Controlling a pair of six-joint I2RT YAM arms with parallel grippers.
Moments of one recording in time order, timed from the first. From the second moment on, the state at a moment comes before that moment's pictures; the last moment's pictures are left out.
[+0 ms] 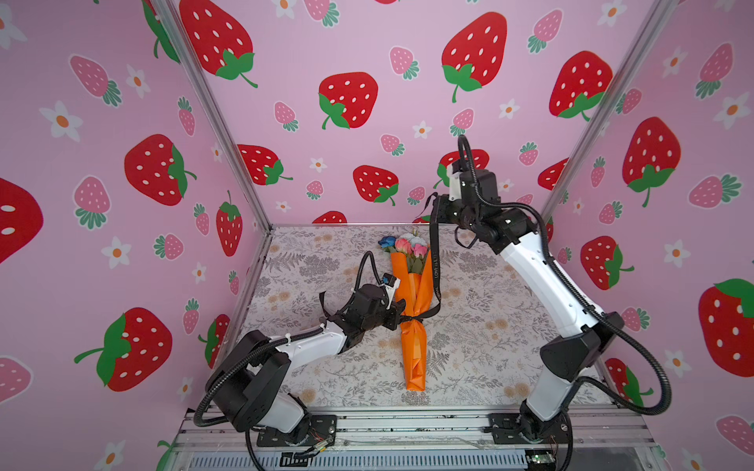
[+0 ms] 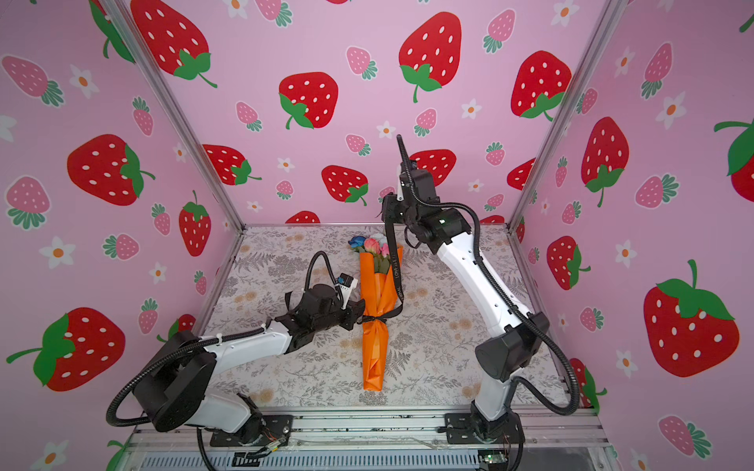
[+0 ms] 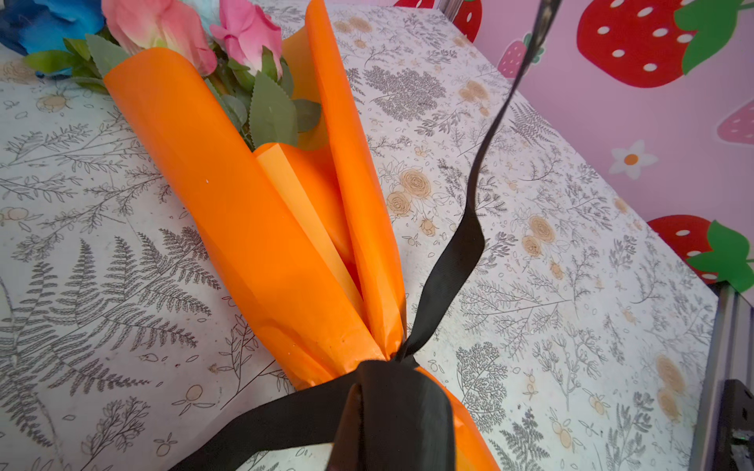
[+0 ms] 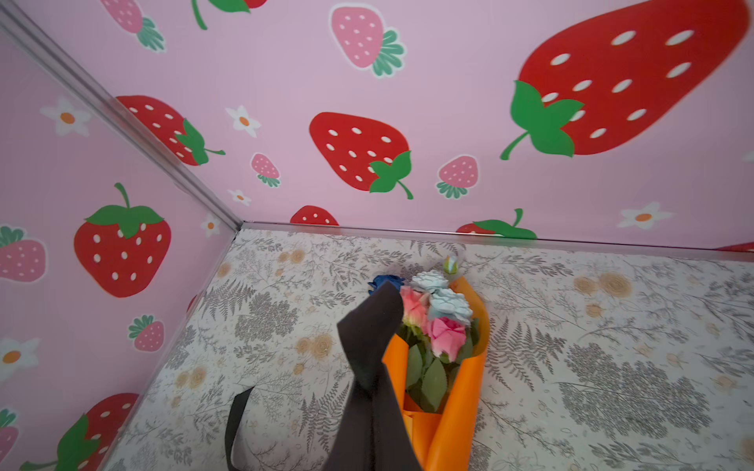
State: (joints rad) left arm -0.66 1.45 0.67 0.25 0.16 -0.23; right arm 0.69 1.86 2.17 -0.73 0.09 0.35
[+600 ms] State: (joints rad) left arm -0.84 1.46 0.57 0.37 0.01 0.09; right arm 1.09 2.13 2.47 -0.75 -0.01 0.23
